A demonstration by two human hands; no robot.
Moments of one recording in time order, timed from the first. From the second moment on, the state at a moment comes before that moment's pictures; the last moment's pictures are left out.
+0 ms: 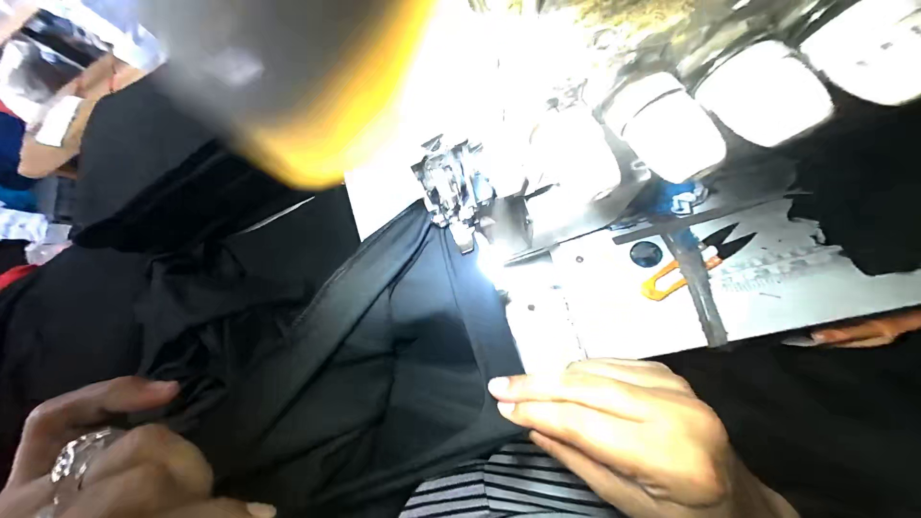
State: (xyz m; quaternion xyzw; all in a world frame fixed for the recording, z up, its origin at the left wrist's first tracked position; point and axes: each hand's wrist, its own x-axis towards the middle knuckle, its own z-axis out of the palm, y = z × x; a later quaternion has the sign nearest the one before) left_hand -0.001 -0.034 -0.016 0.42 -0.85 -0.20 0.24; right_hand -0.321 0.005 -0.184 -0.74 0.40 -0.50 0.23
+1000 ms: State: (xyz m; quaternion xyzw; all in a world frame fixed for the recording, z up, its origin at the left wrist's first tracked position) left_hand -0.035 -0.002 -0.032 0.37 -0.92 -0.11 0.09; right_hand -0.207 -0.050 -0.175 -0.75 0.42 -0.06 0.51
